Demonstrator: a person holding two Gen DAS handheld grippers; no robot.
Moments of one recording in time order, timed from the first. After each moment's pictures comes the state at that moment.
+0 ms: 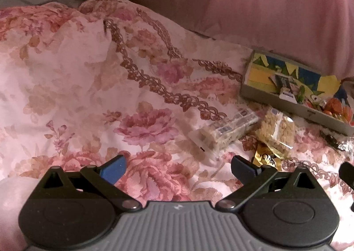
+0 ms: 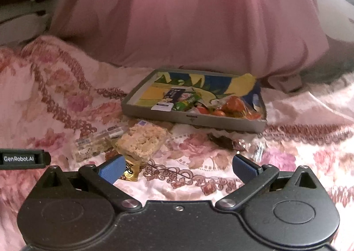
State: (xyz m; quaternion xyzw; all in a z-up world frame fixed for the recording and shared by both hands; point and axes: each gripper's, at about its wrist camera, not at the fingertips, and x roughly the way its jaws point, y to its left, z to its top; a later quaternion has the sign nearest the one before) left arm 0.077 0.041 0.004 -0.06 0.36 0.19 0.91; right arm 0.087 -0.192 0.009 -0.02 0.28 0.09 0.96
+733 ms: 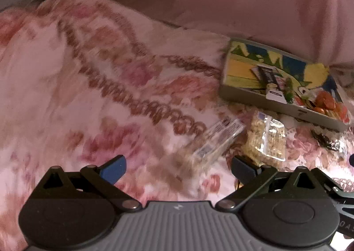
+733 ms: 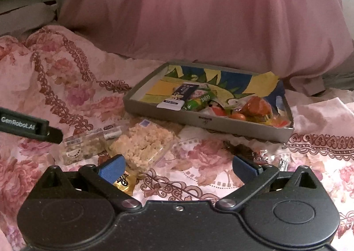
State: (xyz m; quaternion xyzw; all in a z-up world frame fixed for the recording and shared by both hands) left arm 0.152 0.052 0.003 -0.03 0.40 0.10 0.91; right arm 0.144 -0.184 -0.020 -0.02 0.29 0.13 0.95
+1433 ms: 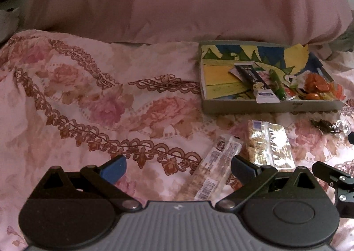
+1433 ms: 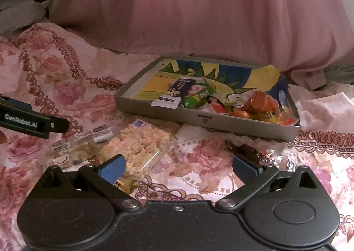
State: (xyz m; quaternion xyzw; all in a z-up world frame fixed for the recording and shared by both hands) left arm 0.200 0.051 -0.007 0.06 0.37 0.02 0.92; right arm 0.170 -0.174 -0.033 -0.02 0.30 0.11 0.95
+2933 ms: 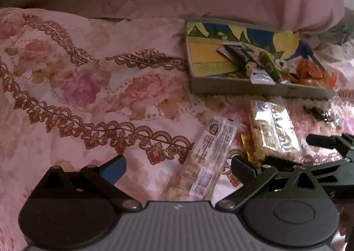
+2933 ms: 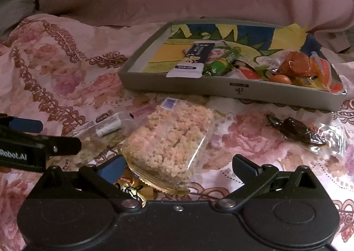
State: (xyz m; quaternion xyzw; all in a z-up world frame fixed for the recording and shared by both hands) left arm 0.221 0.061 -0.035 0.03 0.43 -0.04 0.90; right arm 0.215 -0.145 -0.067 0.04 0.38 0.13 0.91
